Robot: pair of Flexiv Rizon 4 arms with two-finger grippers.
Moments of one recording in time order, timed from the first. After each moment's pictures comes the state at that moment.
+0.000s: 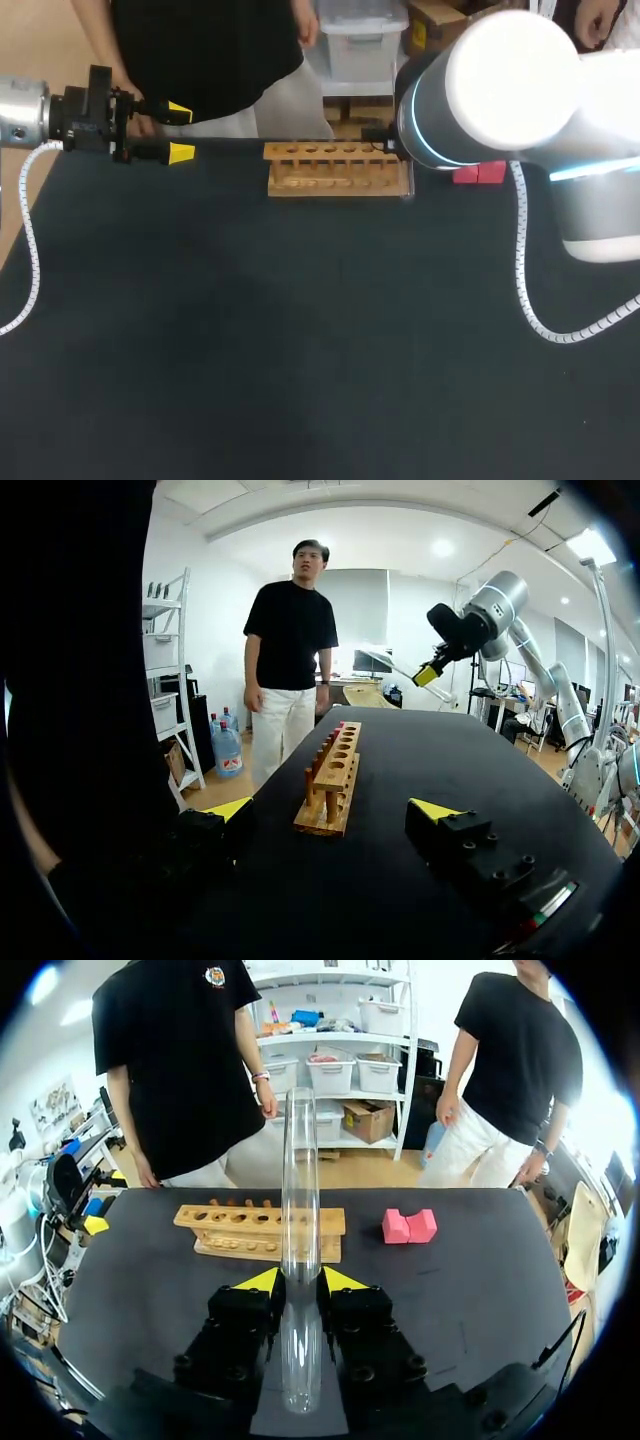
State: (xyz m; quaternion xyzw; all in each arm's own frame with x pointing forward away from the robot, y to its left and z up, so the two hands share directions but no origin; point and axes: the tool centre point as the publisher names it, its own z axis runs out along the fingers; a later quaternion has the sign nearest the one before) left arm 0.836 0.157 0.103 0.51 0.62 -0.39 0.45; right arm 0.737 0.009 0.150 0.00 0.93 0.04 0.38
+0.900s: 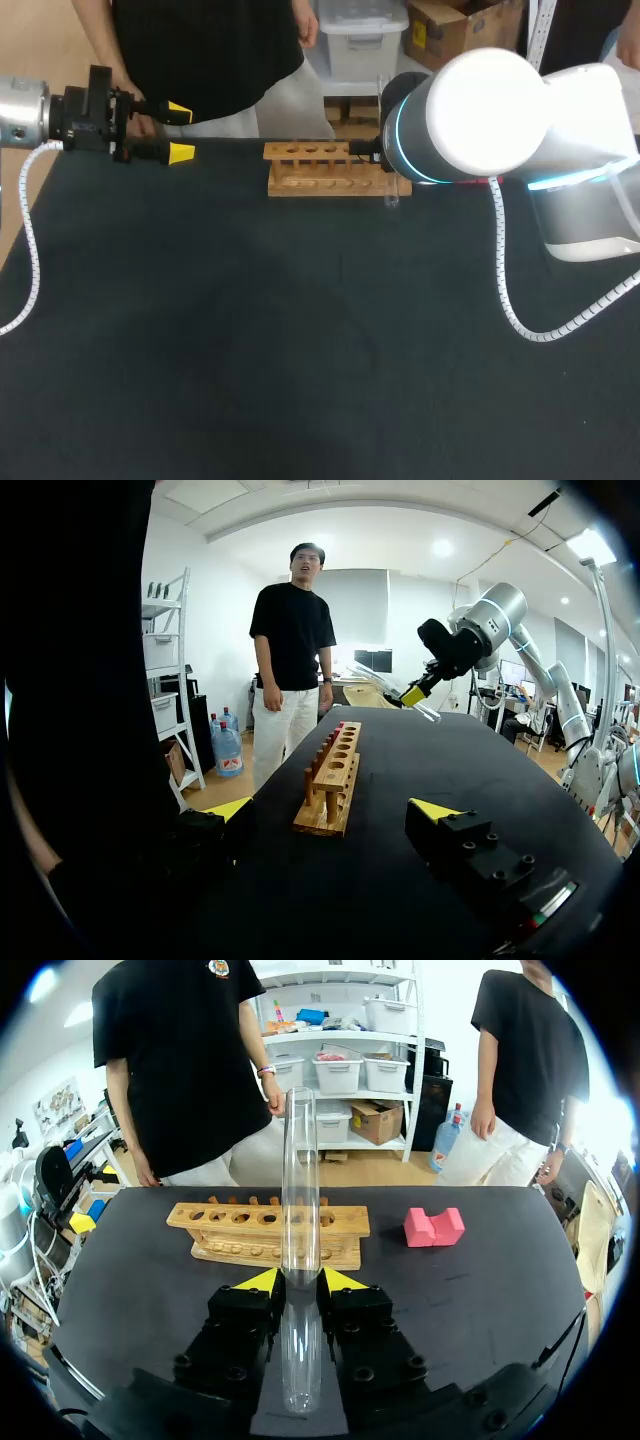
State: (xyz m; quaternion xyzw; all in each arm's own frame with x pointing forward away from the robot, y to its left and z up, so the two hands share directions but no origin) left arm 0.836 0.157 0.103 0.51 0.62 -0.39 0.45; right arm 0.762 0.026 0.112 -0.01 0.92 0.06 0.38
